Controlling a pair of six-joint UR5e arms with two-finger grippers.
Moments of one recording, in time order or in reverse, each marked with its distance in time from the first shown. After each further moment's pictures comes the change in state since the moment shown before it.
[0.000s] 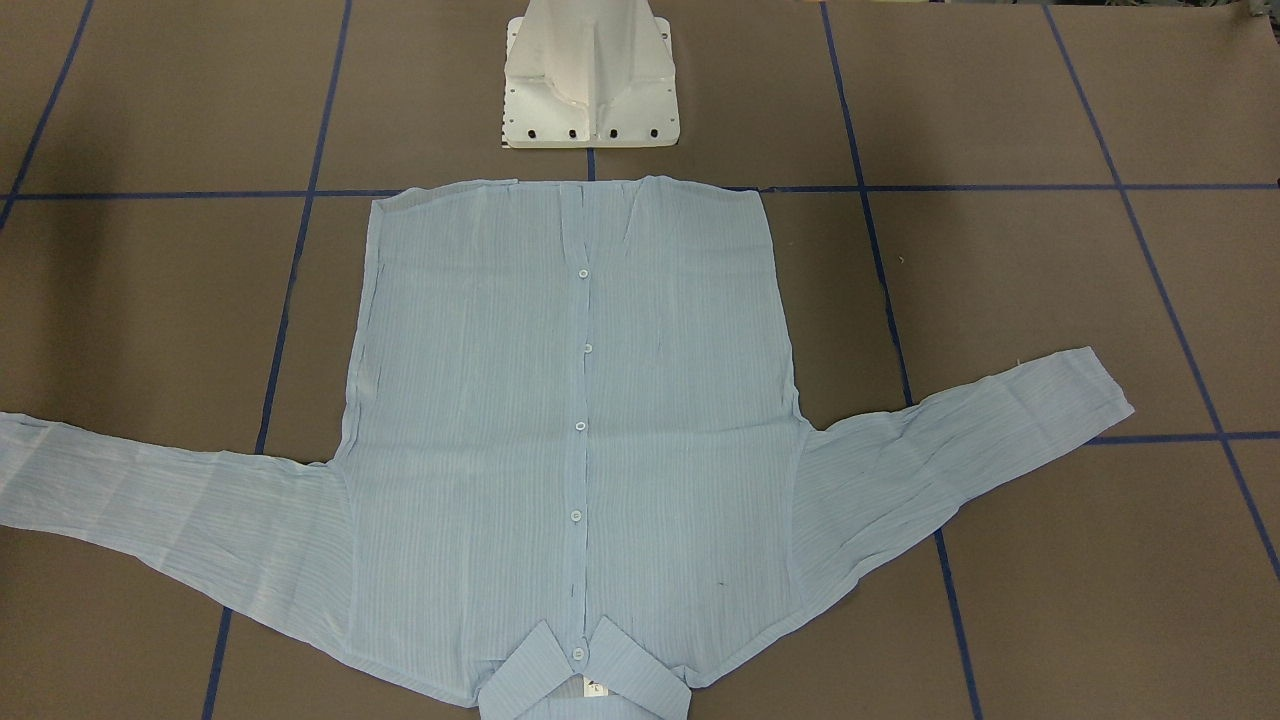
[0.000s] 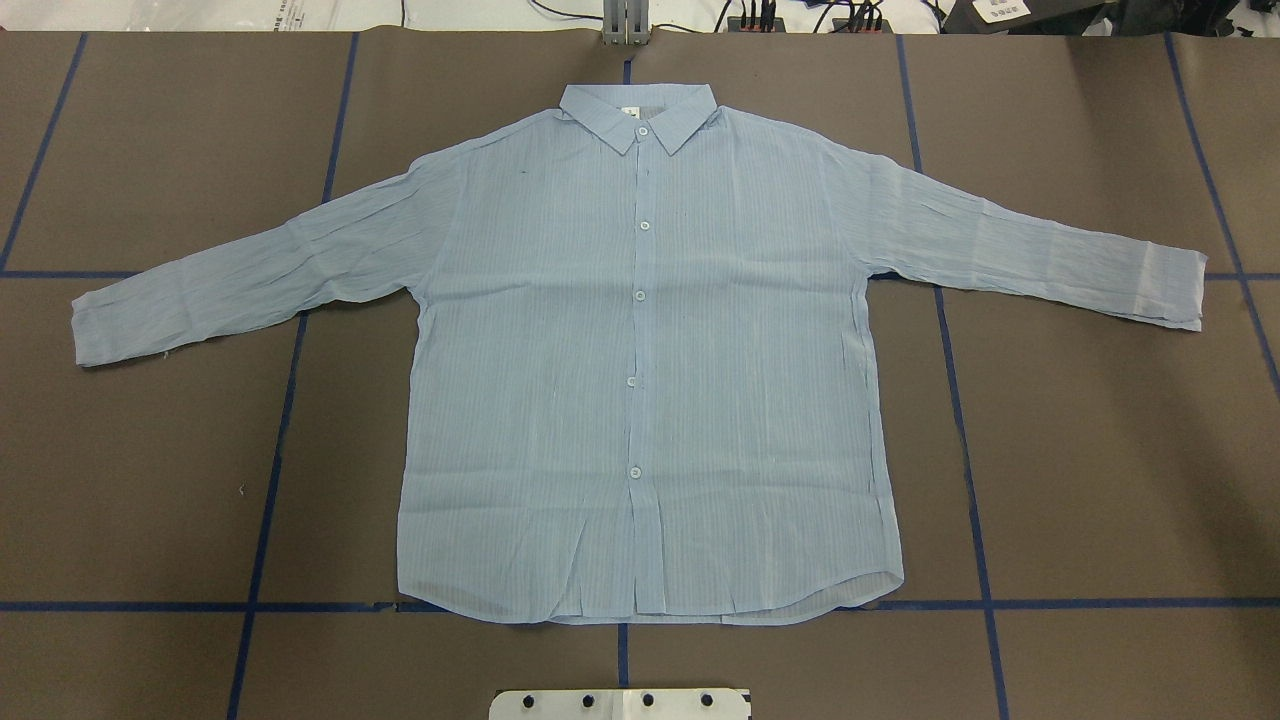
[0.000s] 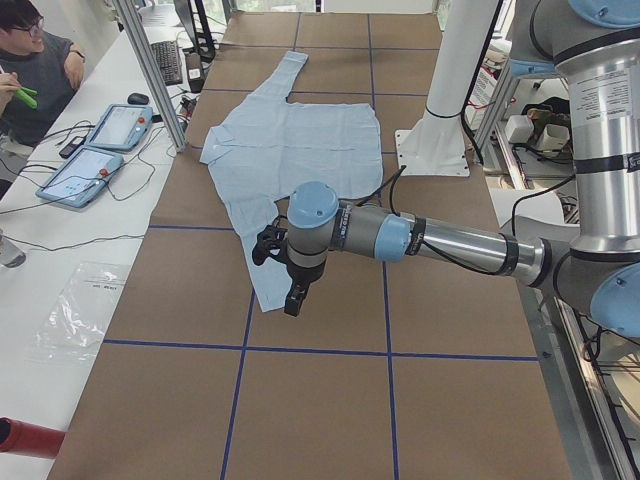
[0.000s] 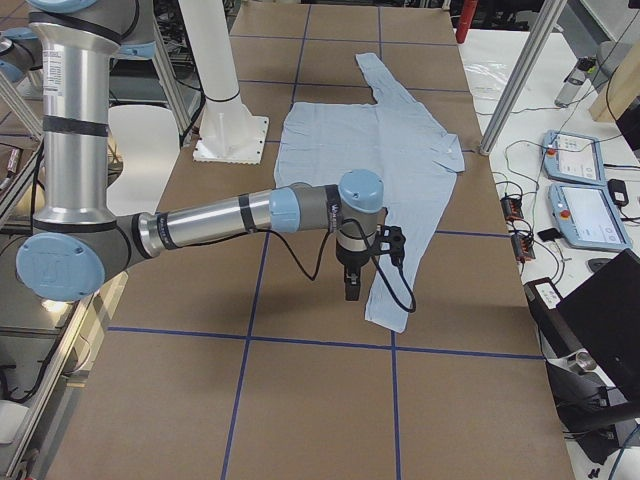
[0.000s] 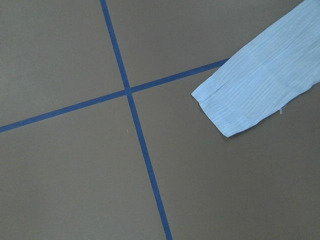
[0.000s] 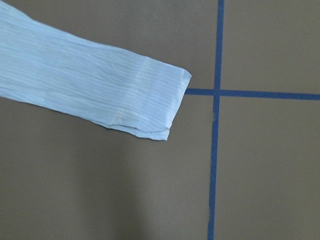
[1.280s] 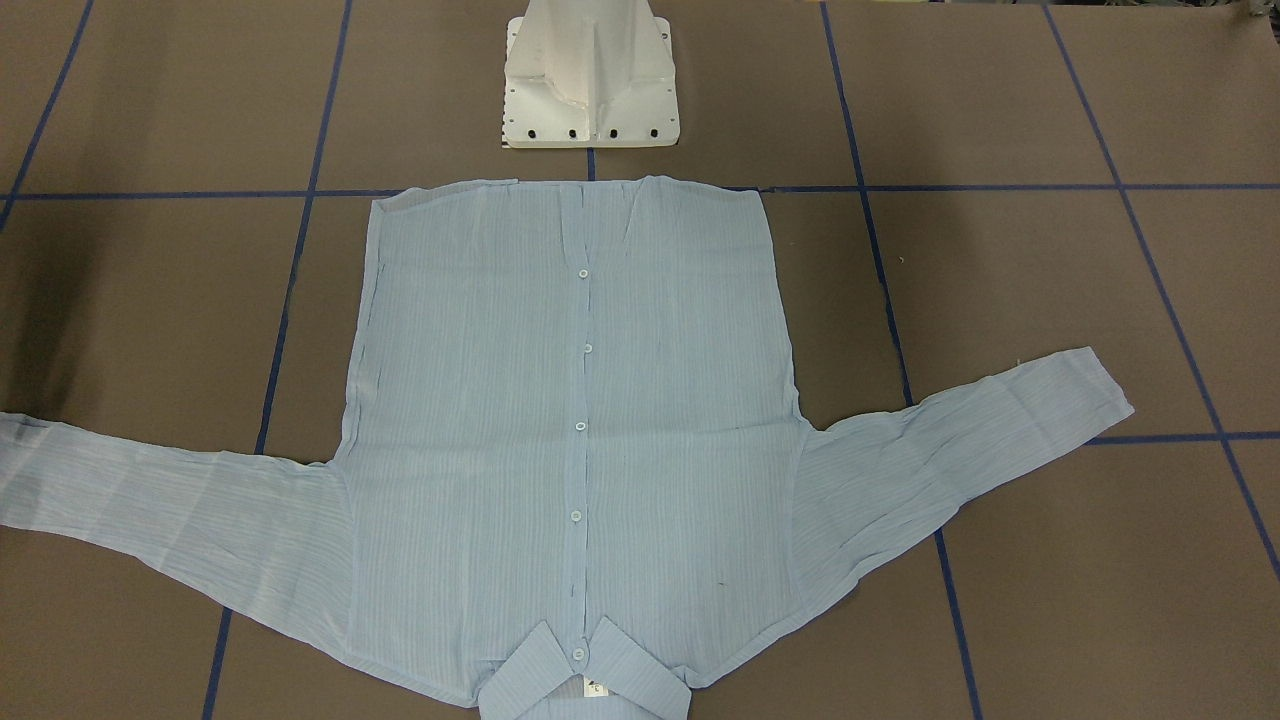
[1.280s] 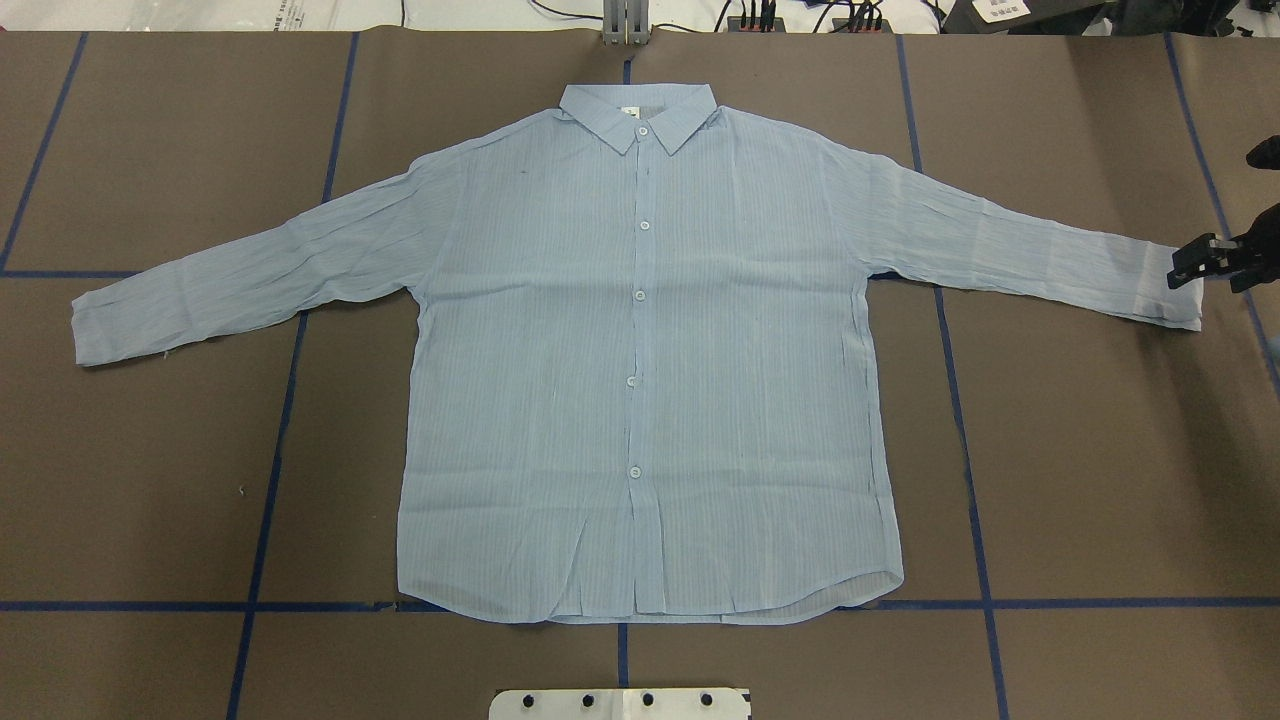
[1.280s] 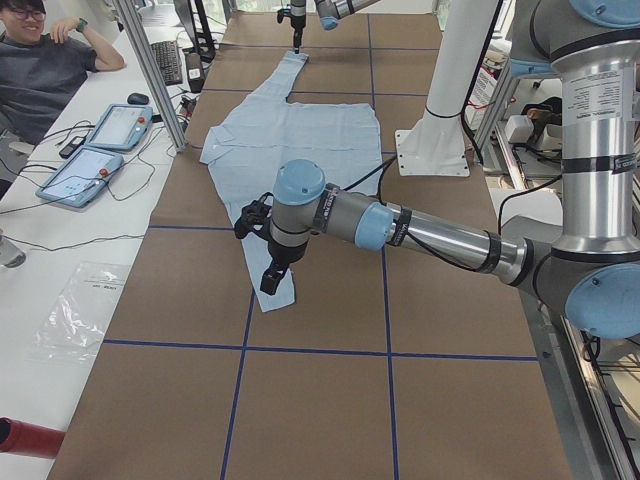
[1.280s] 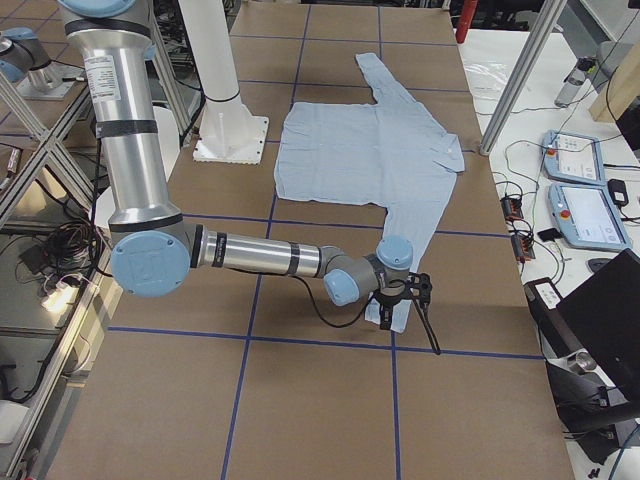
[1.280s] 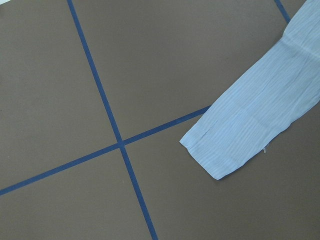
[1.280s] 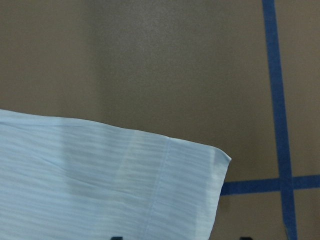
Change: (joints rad) left arm -0.001 -0.059 0.004 -0.042 -0.001 0.007; right arm -0.214 0.165 -0.577 0.665 -0.066 0.430
